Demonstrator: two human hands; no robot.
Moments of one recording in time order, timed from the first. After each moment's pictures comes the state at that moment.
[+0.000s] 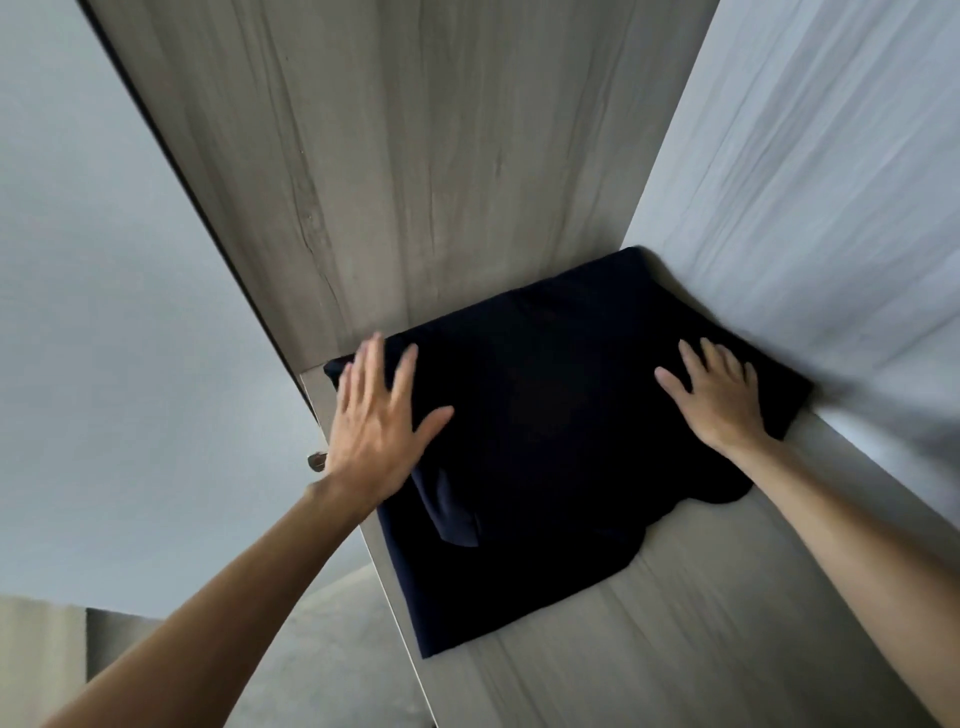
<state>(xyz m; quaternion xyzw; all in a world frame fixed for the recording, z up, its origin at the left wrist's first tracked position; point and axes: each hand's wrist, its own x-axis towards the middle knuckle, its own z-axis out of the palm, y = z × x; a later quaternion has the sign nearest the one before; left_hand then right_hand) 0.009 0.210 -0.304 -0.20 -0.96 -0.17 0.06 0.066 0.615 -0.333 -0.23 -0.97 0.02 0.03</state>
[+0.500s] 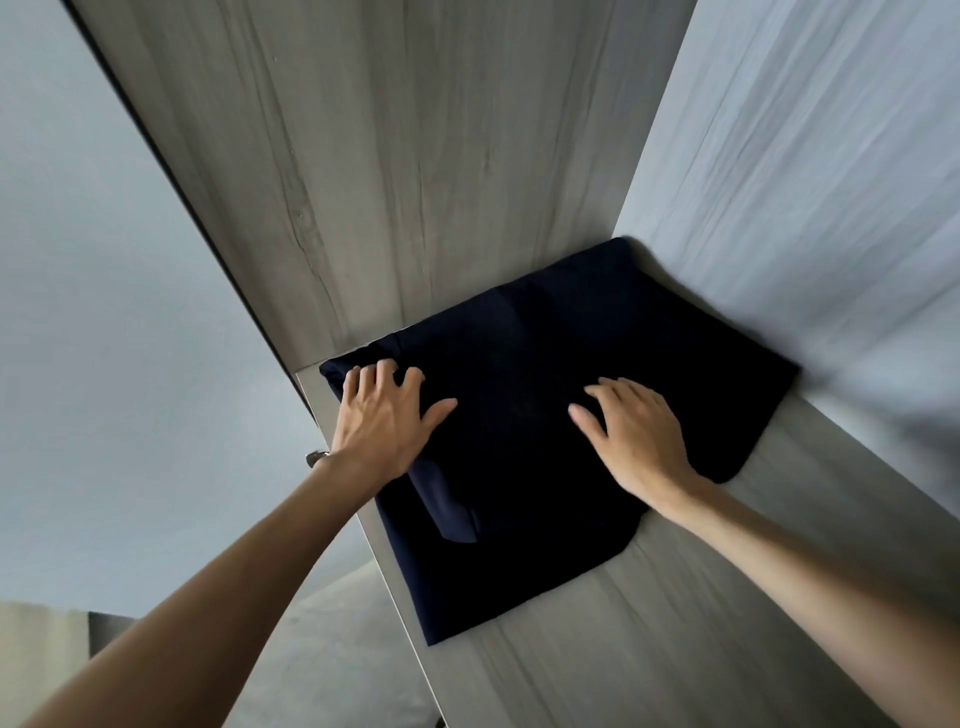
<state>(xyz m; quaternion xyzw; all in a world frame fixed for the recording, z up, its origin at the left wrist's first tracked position) -0.009 0.218 -0.312 -0.25 -0.97 -0.05 0.04 0.107 0.490 -0.316 -0.10 -0.99 0.03 0.05</state>
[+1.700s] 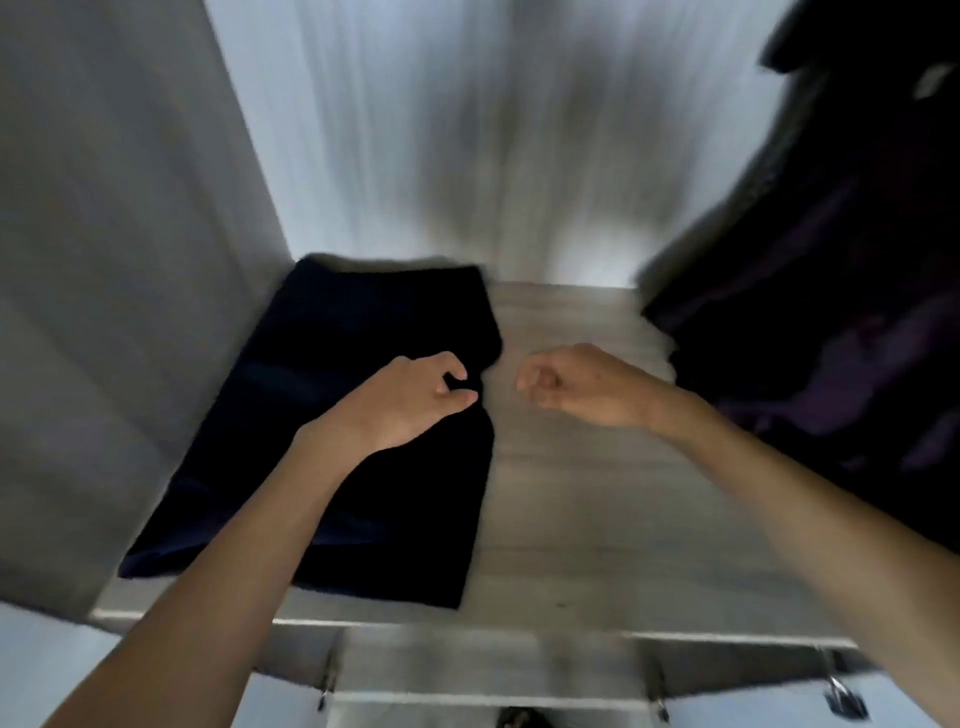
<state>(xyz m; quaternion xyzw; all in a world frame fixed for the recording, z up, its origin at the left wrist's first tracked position) 0.037 0.302 -0.190 -0.65 -0.68 -0.16 -0.29 0.251 0.396 -0.192 -0.36 -0.89 0.28 0.04</state>
